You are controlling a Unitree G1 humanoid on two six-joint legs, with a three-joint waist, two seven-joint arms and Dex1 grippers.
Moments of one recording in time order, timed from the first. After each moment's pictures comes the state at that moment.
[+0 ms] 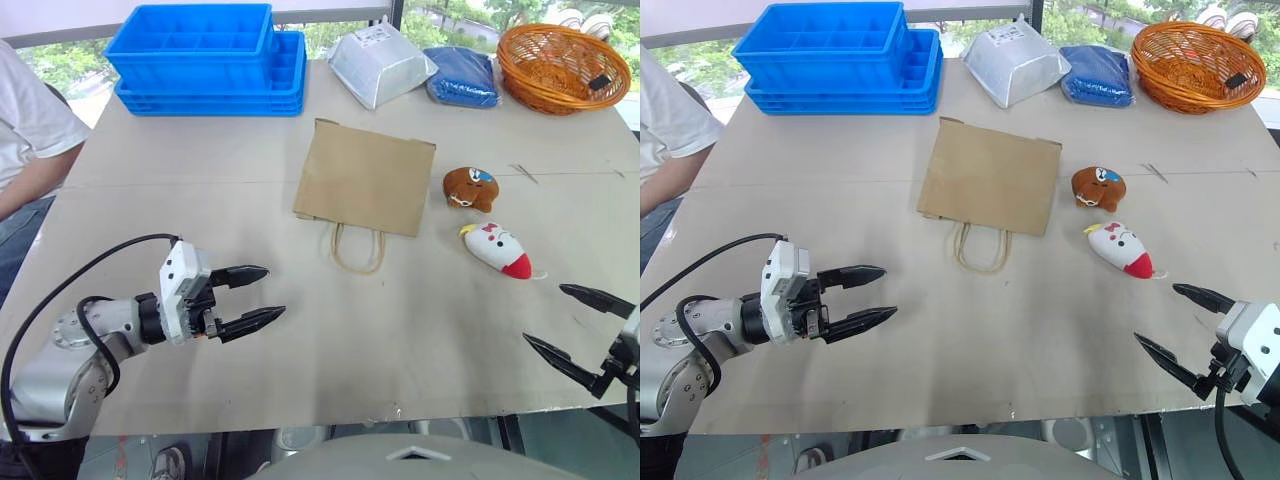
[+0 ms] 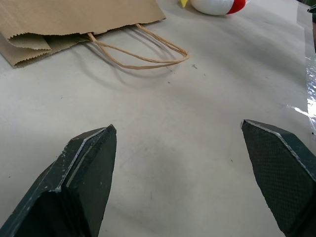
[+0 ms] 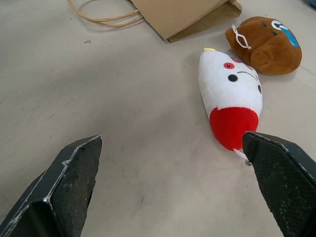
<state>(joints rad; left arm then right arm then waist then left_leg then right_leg) 0.21 0.83 0.29 -0.40 -0.66 0.49 -1.10 0.69 -0.66 -0.62 -0.64 0.48 0.19 0.97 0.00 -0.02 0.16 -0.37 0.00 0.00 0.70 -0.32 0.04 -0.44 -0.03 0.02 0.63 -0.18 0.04</state>
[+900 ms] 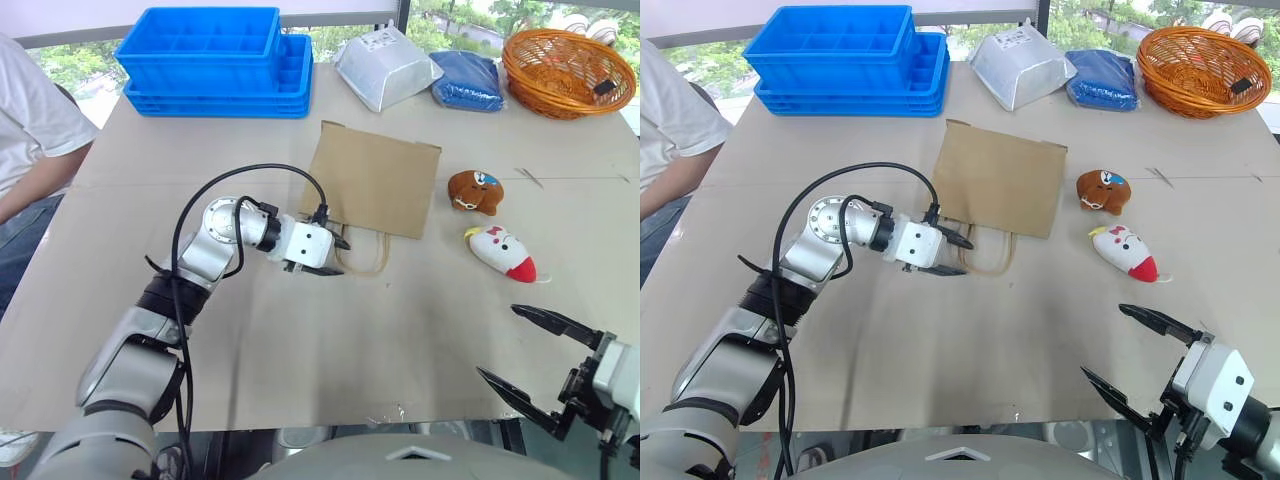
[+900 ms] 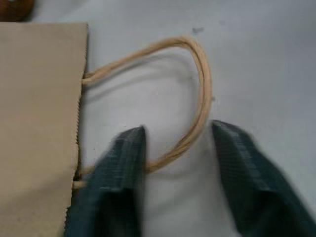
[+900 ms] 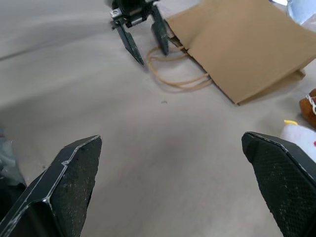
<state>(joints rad) -0.67 0.64 -0.41 0.35 -0.01 -0.35 -1.35 0.87 -0.53 -0.46 -0.93 0.48 0.10 0.91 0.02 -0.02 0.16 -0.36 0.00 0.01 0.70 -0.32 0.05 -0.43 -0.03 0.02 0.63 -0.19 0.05</state>
